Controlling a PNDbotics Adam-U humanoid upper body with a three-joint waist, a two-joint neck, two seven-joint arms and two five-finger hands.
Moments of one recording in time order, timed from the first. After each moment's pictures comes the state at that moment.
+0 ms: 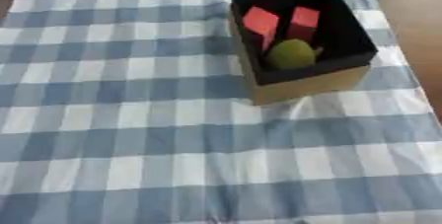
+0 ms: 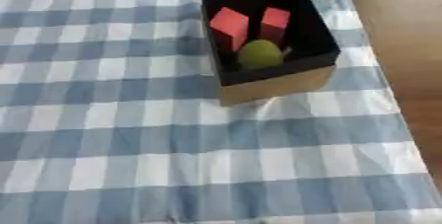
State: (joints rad) left arm -0.77 0.51 -0.04 -1.90 0.16 -0.08 0.19; right arm -0.17 -0.51 -0.22 -1.99 0.24 -0.37 -0.57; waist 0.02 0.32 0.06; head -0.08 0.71
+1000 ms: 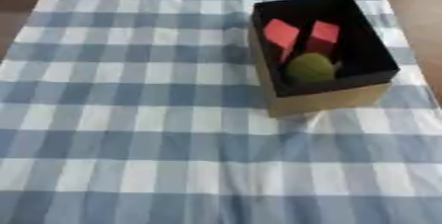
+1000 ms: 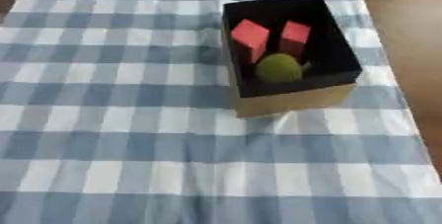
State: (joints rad) left arm -0.52 0.45 0.01 -1.98 0.30 -0.34 0.12; right arm -0.21 -0.51 -0.21 -1.99 0.28 -0.44 -0.59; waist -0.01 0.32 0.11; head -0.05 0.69
